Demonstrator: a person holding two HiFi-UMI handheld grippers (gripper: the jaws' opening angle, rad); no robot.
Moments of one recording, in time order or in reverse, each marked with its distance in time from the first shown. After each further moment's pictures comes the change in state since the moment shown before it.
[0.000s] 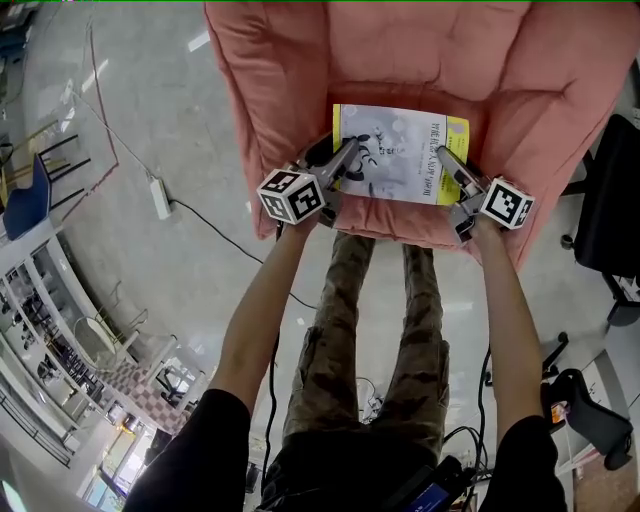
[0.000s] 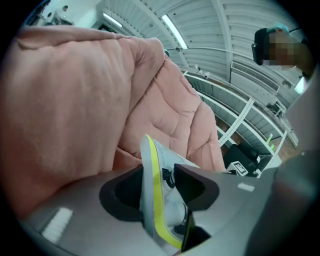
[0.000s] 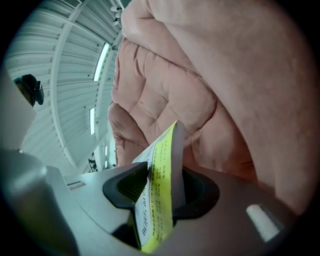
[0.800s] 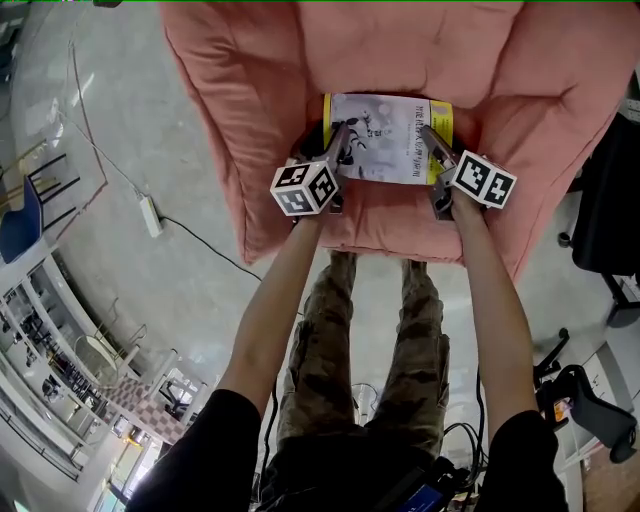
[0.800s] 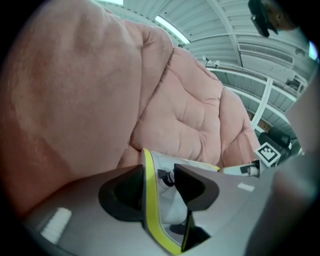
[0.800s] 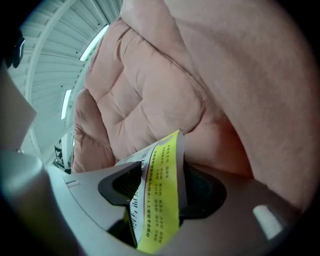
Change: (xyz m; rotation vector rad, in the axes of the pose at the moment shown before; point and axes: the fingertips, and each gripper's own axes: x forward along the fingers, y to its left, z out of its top) left arm 0.112 0.118 -0.032 0.067 -0.022 0.291; right arm 0.092 -0.151 0.034 -0.110 -0.010 -0.350
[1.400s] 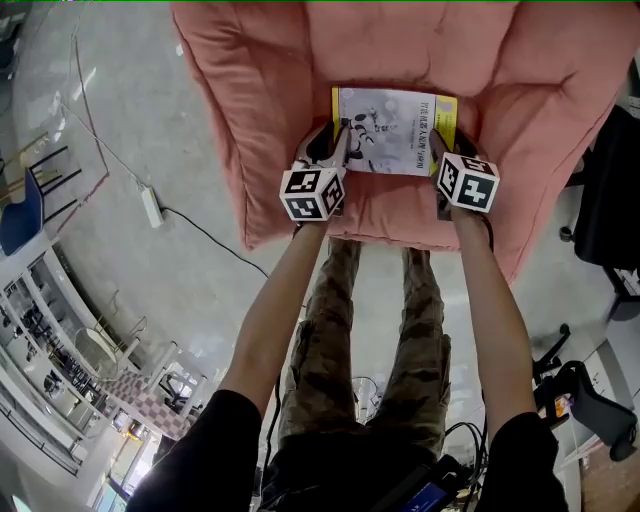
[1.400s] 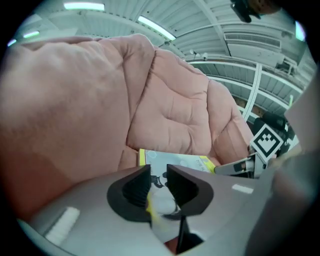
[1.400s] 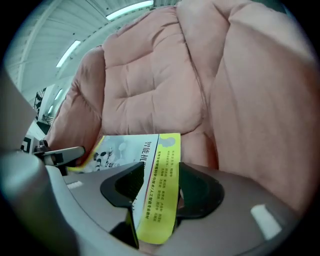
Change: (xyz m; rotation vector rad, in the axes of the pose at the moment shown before) left arm -0.030 -0.017 -0.009 0.152 0.006 0.016; right arm -0.029 -0.004 -0.012 -0.390 0.059 -0.336
